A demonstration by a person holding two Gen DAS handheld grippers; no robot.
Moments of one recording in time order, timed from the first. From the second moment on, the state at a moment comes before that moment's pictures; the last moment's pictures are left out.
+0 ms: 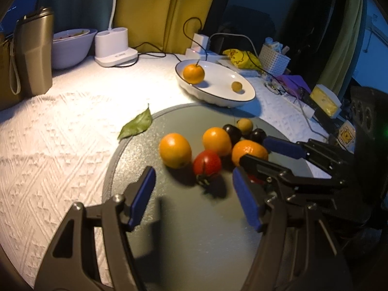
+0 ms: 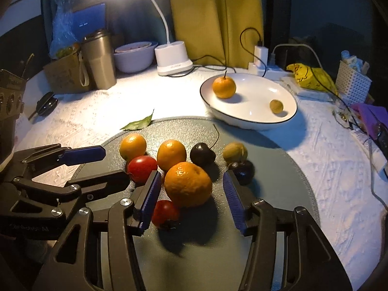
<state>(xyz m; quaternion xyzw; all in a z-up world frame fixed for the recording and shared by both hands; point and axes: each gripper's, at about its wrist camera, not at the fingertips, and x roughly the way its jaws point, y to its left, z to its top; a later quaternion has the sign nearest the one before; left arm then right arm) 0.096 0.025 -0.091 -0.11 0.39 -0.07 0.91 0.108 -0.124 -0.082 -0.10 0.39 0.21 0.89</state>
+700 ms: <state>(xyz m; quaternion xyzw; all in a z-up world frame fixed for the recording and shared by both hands) 0.114 -0.003 -0.094 -0.07 0.40 -0.10 0.91 0.121 -0.143 -0.083 -0.06 0.41 0.23 0.88</state>
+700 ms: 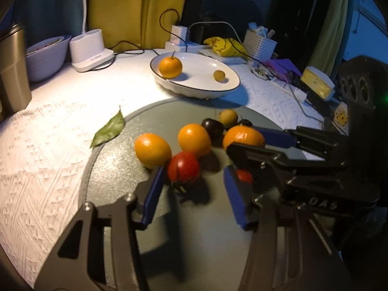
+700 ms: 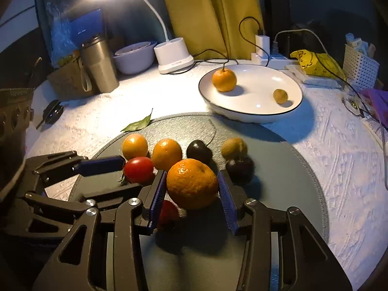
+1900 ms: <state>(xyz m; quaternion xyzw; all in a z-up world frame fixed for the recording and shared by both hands) 0.124 0.001 -0.063 -0.06 0.37 -0.10 0.92 0.128 -0.165 -0.039 -0.07 0.36 0.21 0.91</state>
